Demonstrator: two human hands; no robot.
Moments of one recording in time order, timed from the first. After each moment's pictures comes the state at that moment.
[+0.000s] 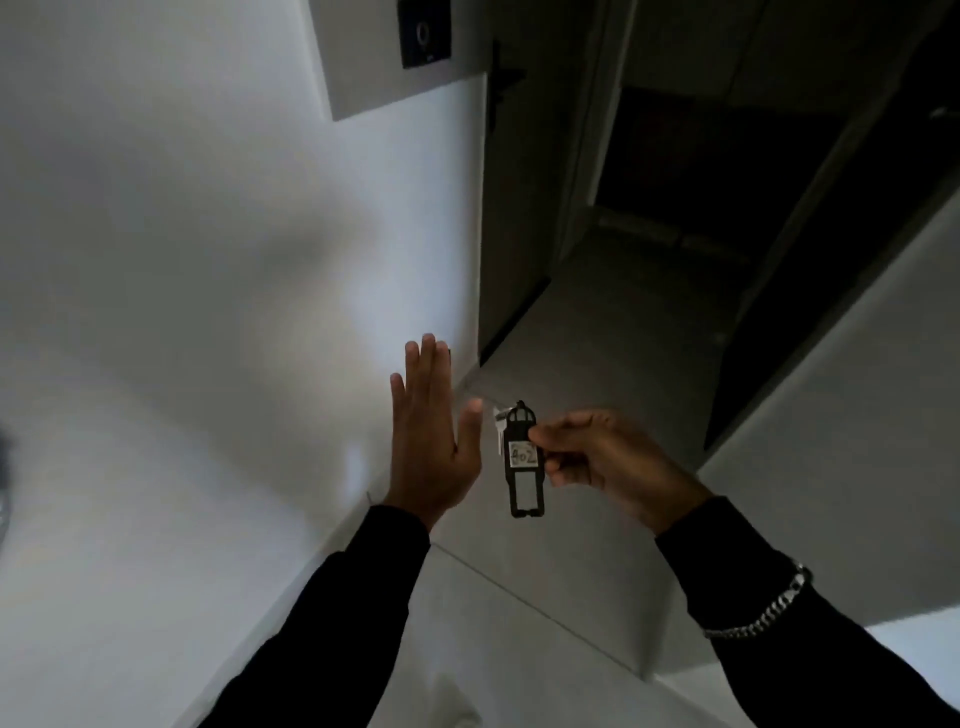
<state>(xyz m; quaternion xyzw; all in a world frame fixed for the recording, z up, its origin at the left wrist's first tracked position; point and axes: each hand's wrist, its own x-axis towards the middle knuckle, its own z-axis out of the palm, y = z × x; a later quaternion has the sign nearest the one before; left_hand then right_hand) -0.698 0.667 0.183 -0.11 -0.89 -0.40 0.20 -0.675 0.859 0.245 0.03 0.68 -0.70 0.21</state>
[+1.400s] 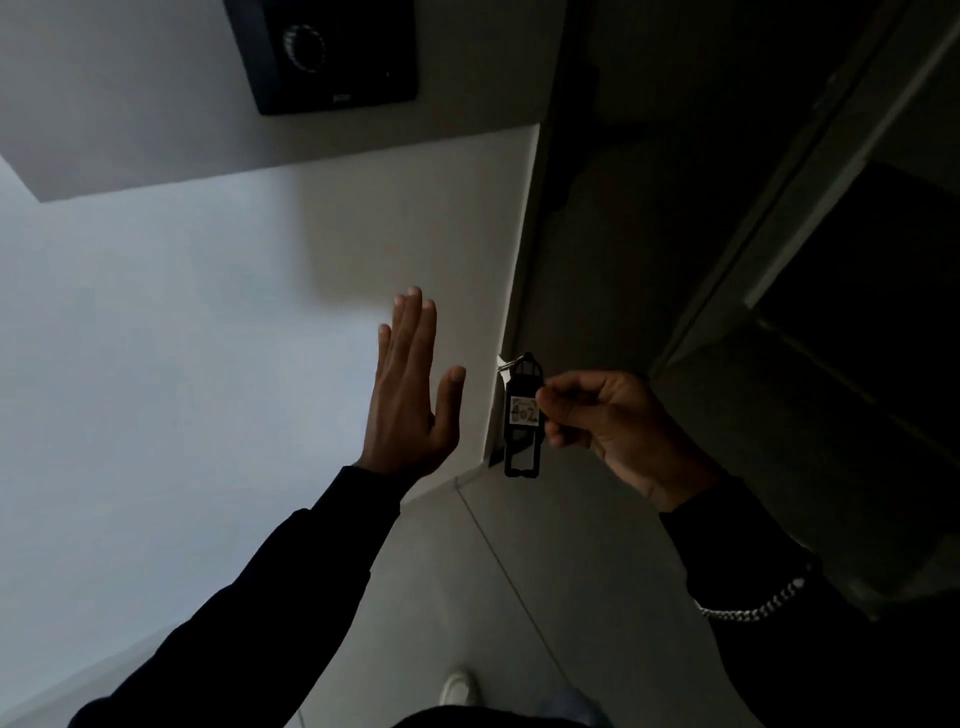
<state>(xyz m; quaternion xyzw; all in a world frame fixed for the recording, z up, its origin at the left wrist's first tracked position) -1.267 0.832 0.184 0.05 -0.87 -0.34 0.36 -1.338 1.025 0.247 -0.15 0.64 -0.69 0.30</state>
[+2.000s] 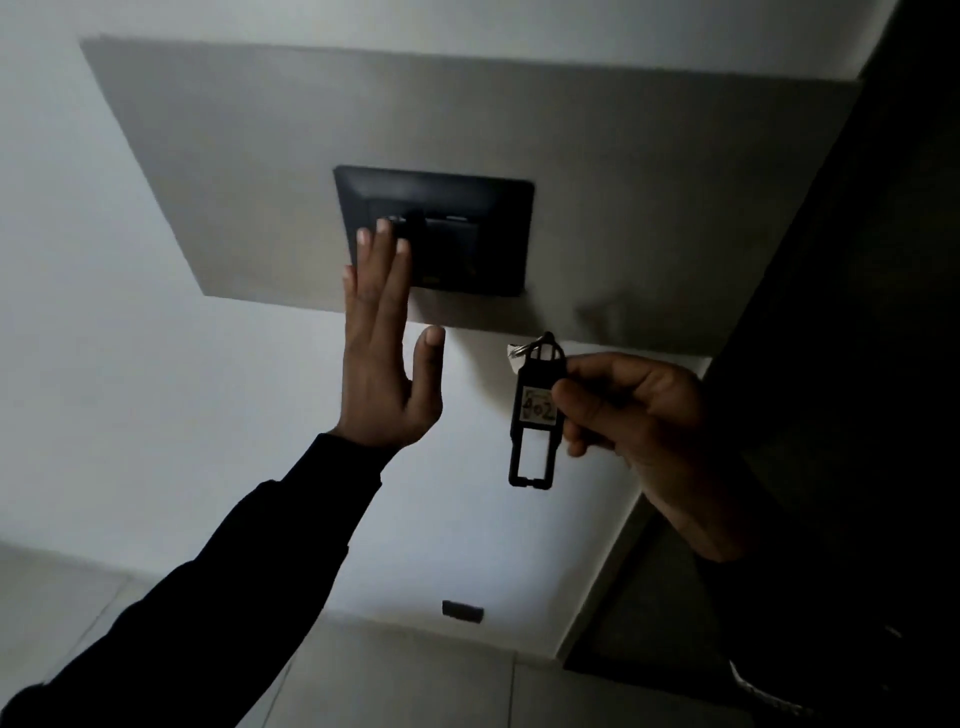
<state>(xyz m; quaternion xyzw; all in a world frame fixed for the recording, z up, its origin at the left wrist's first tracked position) -1.404 0.731 0.297 0.23 -0.78 -0.06 0.58 -1.568 0.890 0.342 -0.49 0.49 -0.62 0.37</state>
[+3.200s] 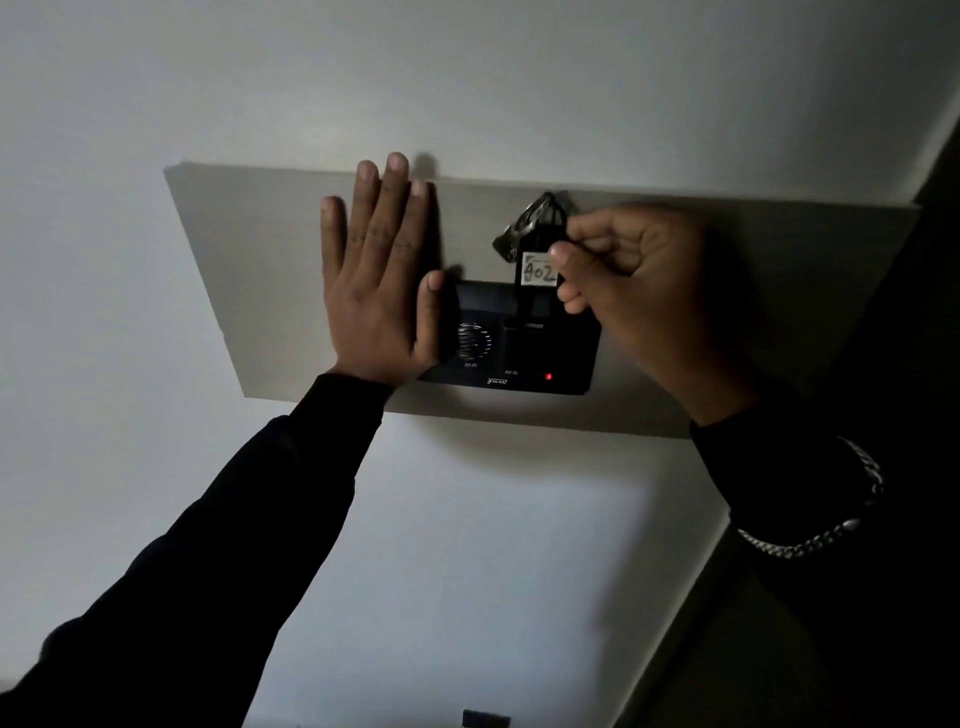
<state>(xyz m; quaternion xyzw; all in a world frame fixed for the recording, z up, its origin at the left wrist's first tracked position) -1.386 0.606 0.391 0.20 -0.71 0.26 0.62 -1.536 0.764 0.450 -0.57 0.51 -0.65 0.03</state>
